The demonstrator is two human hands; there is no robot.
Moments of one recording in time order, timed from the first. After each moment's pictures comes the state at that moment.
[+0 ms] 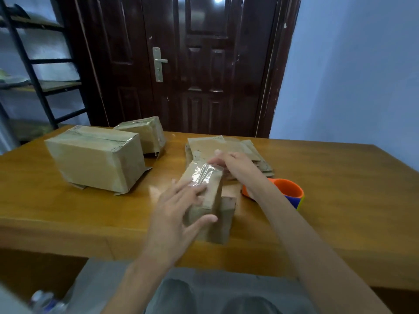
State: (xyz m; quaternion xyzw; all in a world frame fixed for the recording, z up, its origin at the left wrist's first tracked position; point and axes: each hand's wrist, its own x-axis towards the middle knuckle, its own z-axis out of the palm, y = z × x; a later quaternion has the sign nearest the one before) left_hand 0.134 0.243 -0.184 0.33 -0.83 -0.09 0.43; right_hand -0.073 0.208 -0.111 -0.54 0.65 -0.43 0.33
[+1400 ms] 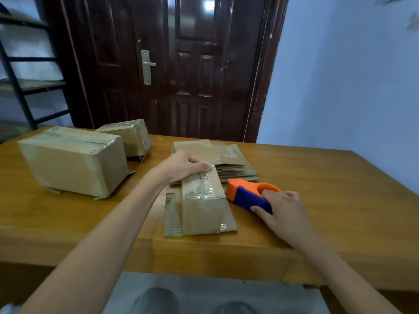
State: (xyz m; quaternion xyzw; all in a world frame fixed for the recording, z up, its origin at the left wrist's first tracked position) left_hand 0.064 0.113 -0.116 0.40 -0.82 -0.37 0.19; right_hand -0.191 0.294 -0.191 -0.64 0.75 -0.12 -0.13
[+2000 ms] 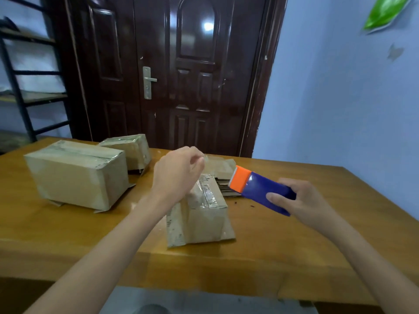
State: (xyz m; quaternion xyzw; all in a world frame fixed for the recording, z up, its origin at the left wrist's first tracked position) left_hand 0.067 0.158 -0.093 0.41 -0.81 -0.03 0.42; right_hand -0.207 0.319 -0.099 -0.66 0.65 -0.35 0.08
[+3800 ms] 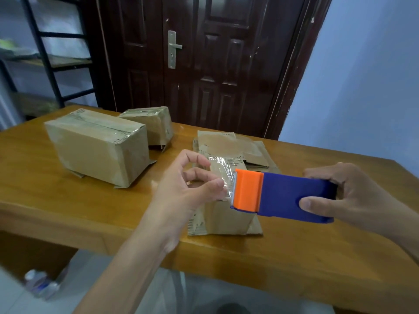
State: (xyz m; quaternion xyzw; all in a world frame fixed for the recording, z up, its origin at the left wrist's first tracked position) left_hand 0.120 0.244 -0.102 0.35 -0.54 -0.60 0.48; right_hand -0.150 0.315 -0.036 -0.81 0.47 -0.30 0.18
